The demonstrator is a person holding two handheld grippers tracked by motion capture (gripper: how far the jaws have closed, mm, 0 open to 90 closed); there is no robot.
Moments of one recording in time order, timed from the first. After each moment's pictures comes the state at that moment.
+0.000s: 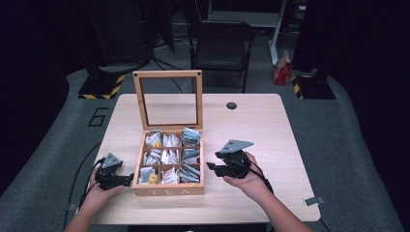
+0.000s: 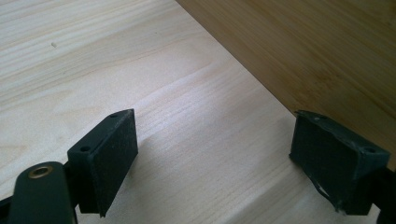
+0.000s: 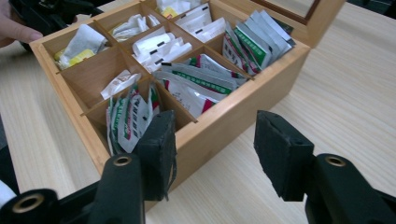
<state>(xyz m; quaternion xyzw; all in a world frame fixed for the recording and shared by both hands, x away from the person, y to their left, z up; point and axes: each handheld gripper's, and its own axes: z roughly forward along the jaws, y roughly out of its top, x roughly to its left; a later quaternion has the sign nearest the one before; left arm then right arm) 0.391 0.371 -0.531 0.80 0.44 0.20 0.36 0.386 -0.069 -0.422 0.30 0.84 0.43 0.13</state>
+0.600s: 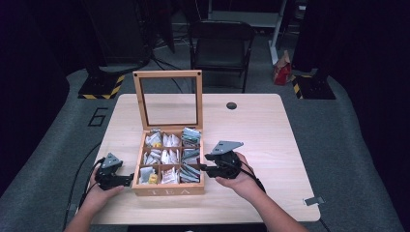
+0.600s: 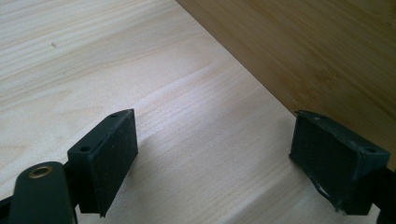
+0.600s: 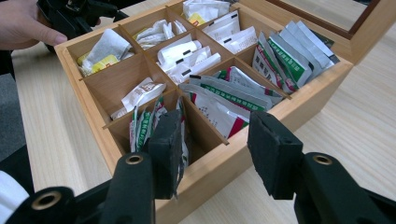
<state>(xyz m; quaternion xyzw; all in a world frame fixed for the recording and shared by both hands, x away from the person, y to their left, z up) 0.391 0.371 -0.531 0.80 0.44 0.20 0.36 0.388 -0.046 -0.426 0.27 0.85 0.44 0.11</state>
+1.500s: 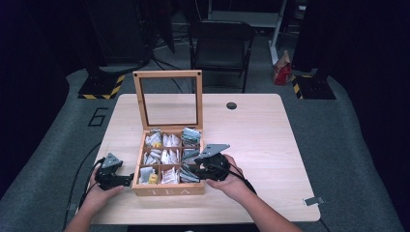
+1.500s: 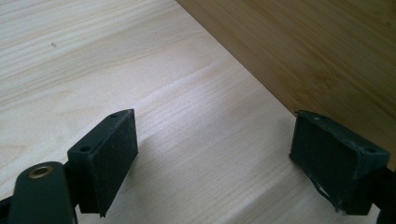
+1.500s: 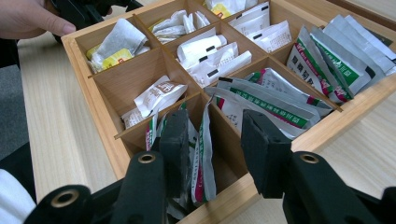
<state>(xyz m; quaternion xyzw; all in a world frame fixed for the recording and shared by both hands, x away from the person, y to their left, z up) 0.391 0.371 -0.531 0.80 0.44 0.20 0.36 0.389 -0.016 -0.440 0.25 0.86 0.43 0.10</state>
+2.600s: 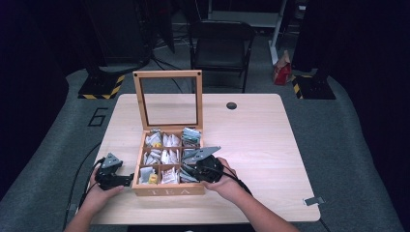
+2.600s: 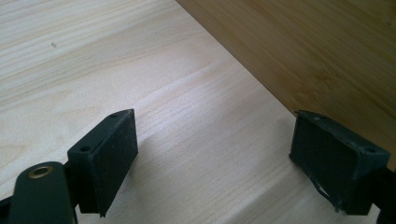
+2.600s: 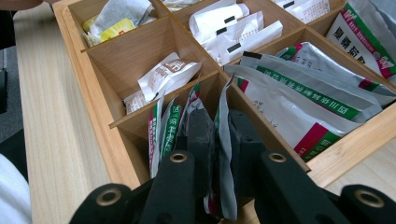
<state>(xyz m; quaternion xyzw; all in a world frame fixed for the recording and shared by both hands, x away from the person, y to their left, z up) 0.390 0.371 -0.531 0.80 0.44 0.20 0.36 0.396 0.000 -0.462 0.24 0.88 0.40 0.07</state>
